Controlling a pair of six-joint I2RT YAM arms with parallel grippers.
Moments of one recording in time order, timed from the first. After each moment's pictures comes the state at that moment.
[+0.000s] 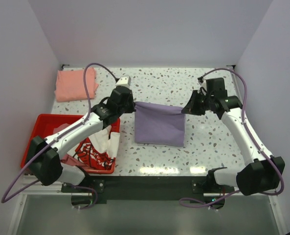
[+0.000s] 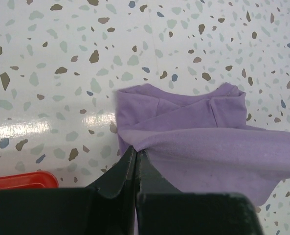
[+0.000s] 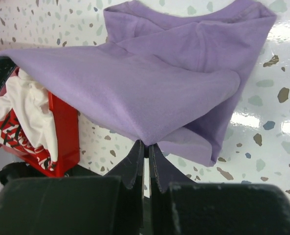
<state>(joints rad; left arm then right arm) -0.66 1.40 1.09 -0.28 -0.27 -0.54 0.20 1.27 1.21 -0.79 -0.32 0.46</state>
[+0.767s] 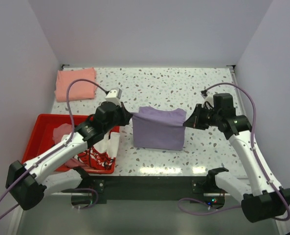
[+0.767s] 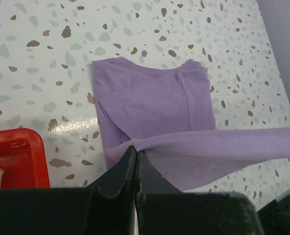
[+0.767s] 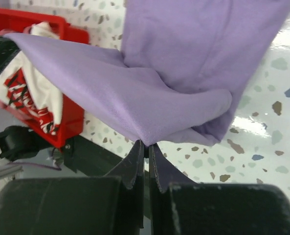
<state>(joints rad) -0.68 1.05 0.80 -0.20 -0.16 -0.59 0.20 0.97 1.02 -0.84 -0.45 0.43</state>
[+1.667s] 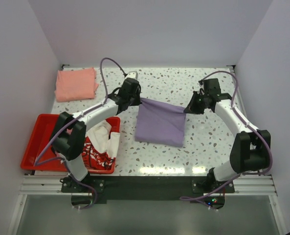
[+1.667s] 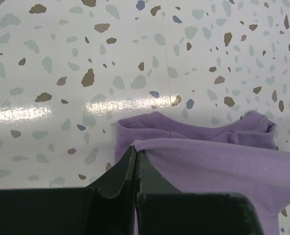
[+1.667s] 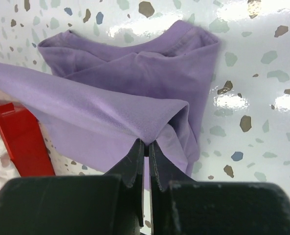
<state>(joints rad) -0.58 1.74 1.26 -0.20 -0.22 -0.53 0.12 1.49 1.13 -0.61 -0.28 0.47</state>
